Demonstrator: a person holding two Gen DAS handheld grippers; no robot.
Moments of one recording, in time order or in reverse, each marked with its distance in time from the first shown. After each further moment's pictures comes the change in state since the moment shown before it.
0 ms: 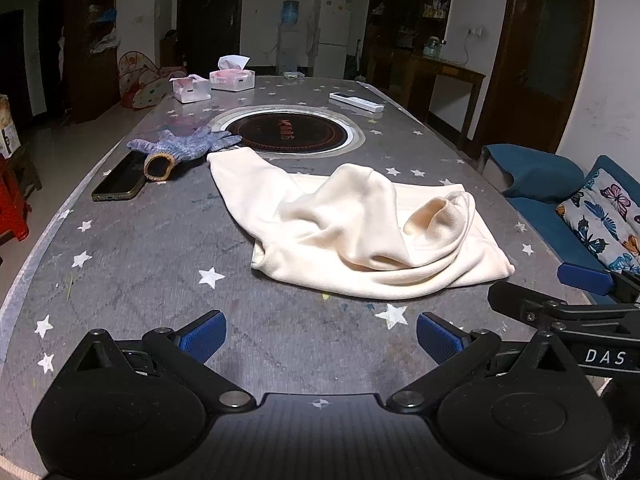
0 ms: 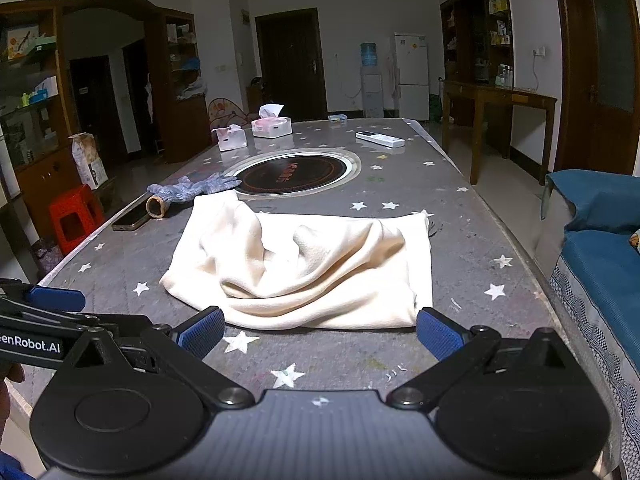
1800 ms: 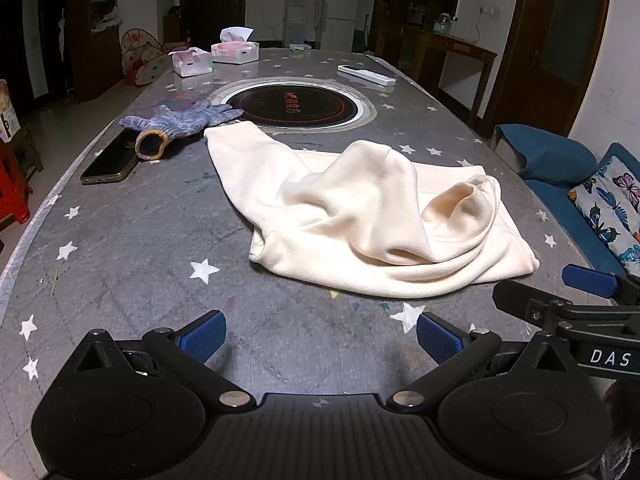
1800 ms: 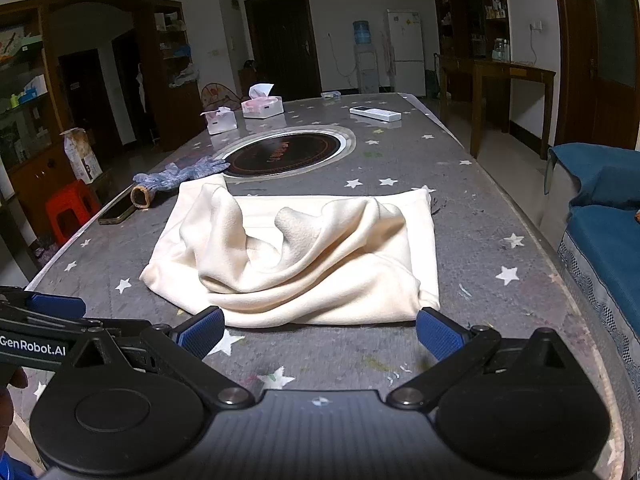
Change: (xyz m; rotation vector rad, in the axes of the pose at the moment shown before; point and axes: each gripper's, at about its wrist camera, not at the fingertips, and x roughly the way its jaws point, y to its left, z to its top) left arm 0.035 0.001 0.012 -0.010 0.086 0.019; right arm 0.033 -0.011 0.002 0.043 0.068 0.003
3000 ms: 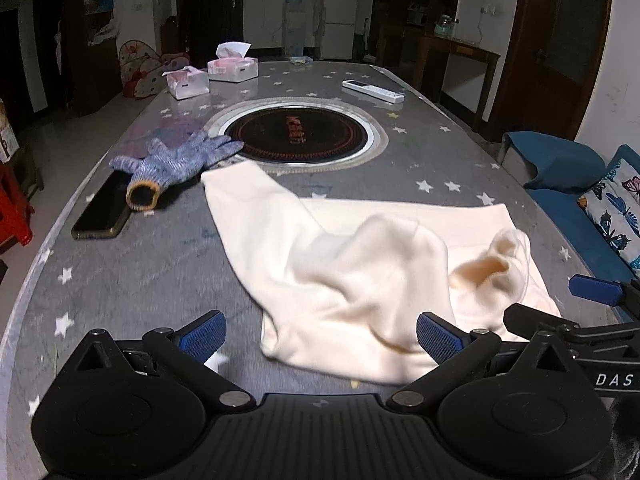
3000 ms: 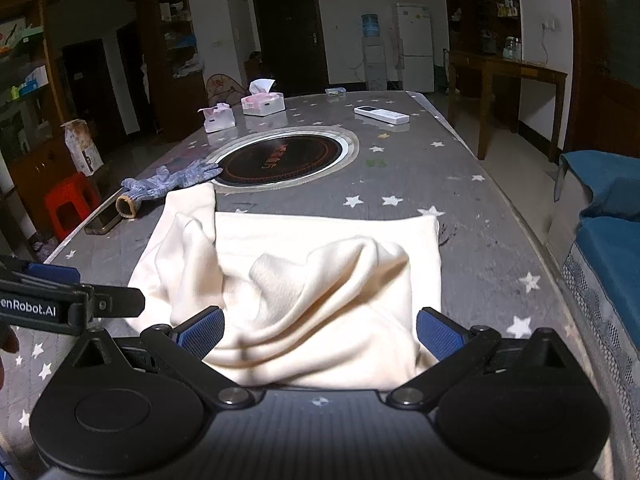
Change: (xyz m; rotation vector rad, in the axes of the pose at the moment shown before) left arm 0.028 0.006 0.060 0.032 -0.020 0.022; right arm 0.041 -0.013 0.041 -0.032 0.026 0.015
